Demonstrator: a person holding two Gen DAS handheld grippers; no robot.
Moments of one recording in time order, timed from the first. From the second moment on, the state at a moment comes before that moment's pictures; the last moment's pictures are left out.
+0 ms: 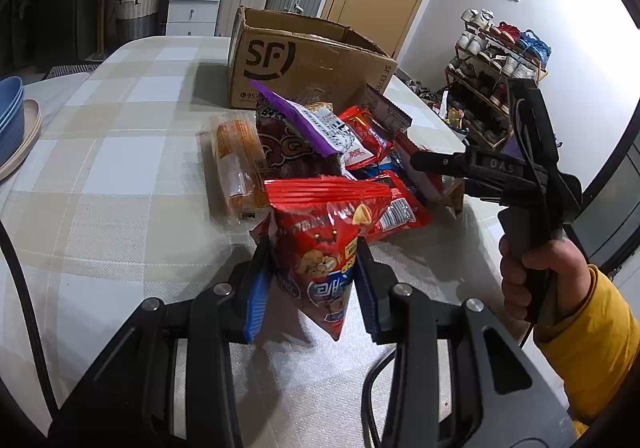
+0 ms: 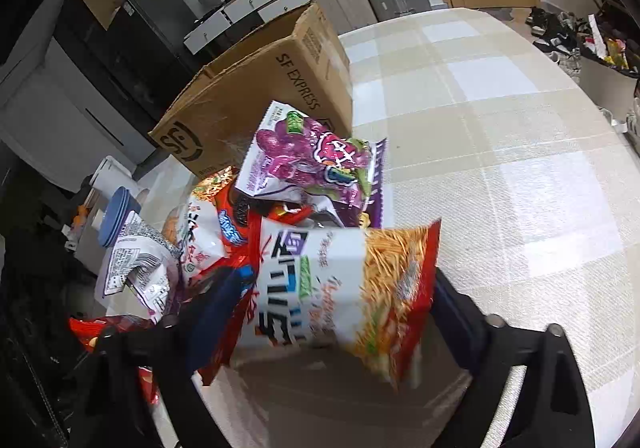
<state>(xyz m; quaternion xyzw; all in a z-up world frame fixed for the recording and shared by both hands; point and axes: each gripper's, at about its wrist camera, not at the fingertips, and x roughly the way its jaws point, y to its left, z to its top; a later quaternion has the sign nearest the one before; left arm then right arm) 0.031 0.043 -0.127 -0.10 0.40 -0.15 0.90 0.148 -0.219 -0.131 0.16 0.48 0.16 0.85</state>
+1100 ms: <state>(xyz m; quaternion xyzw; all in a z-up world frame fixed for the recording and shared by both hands) 0.014 0.043 -0.106 -0.09 0.39 -0.12 0.91 0.072 -0.229 -0.072 0.19 0.39 0.20 0.88</state>
